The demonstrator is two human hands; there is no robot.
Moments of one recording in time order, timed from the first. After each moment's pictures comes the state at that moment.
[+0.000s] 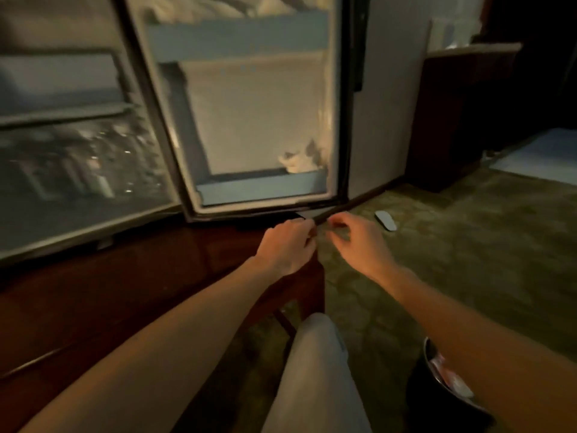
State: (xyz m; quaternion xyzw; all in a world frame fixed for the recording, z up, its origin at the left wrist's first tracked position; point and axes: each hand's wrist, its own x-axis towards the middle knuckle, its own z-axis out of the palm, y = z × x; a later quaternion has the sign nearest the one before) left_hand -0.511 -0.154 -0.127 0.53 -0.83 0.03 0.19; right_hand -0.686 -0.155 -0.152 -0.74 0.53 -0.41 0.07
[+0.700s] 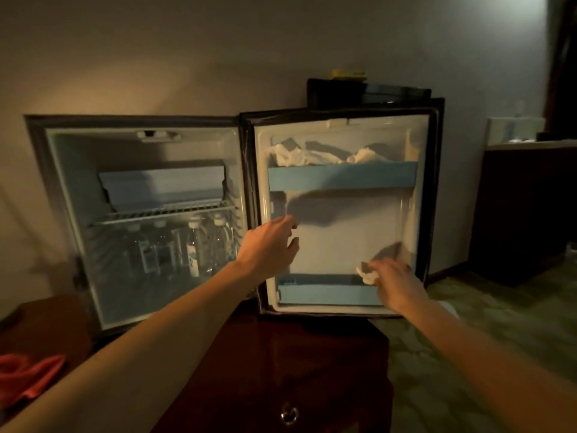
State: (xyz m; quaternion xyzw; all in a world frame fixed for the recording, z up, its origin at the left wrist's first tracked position) left_hand -0.360 -0.180 0.059 0.57 -0.75 0.18 0.29; right_hand -0.618 -0.237 -0.031 -0.77 0.59 -0.23 -0.06
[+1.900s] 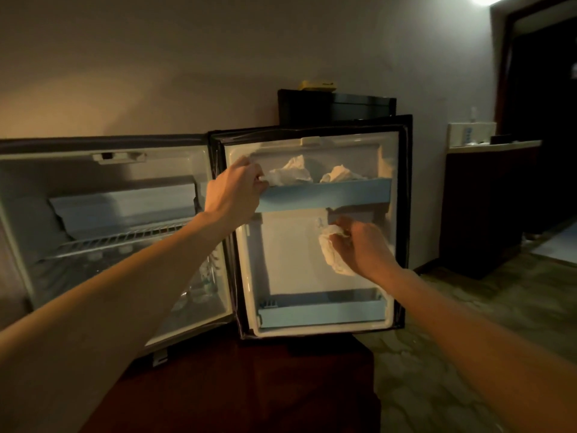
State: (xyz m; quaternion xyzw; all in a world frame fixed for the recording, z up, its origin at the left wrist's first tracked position) left_hand -0.350 -0.220 0.173 0.53 -0.71 0.25 0.37; right_hand -0.591 -0.232 0.070 -0.76 0.46 -0.45 -0.06
